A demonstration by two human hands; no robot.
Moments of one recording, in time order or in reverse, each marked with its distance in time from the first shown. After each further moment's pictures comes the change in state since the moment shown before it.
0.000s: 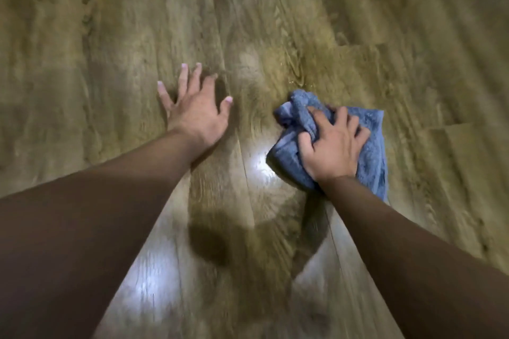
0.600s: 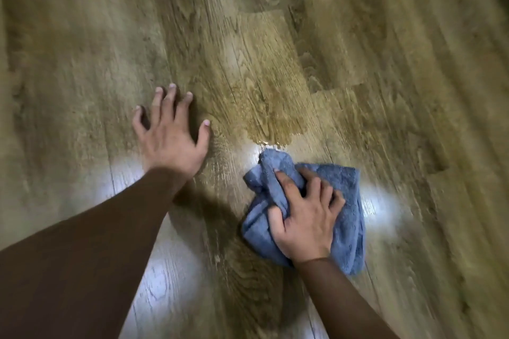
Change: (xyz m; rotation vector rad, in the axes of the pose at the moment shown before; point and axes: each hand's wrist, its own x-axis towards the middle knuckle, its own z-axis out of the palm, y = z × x) left_hand 0.089 0.028 0.019 0.099 0.170 0.053; right_hand 0.015 0.003 -0.001 0.022 -0.086 -0.009
